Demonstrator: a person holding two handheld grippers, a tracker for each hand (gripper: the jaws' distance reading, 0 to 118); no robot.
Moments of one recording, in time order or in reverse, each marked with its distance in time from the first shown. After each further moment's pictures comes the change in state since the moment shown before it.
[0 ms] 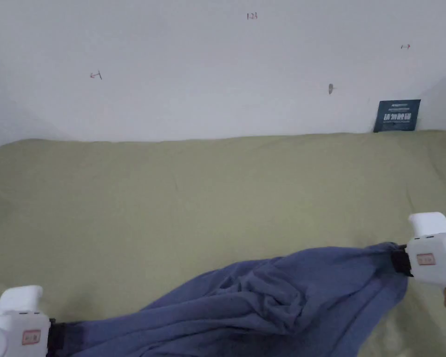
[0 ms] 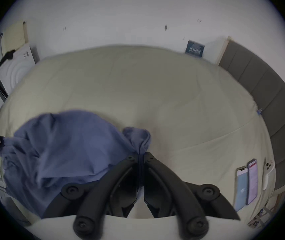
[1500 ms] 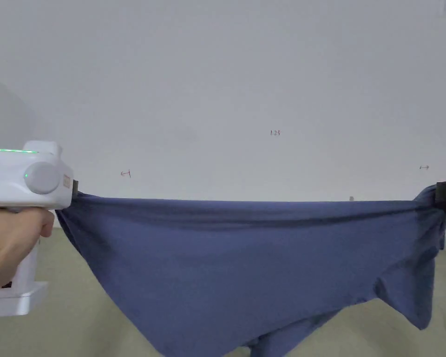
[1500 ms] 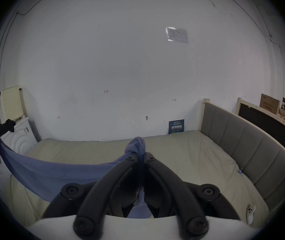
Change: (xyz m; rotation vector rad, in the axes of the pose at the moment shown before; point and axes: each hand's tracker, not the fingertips) left arm 0.042 0.288 0.083 0.529 0.222 0.027; right arm 0.017 0.257 0.048 0.424 -0.075 -0.142
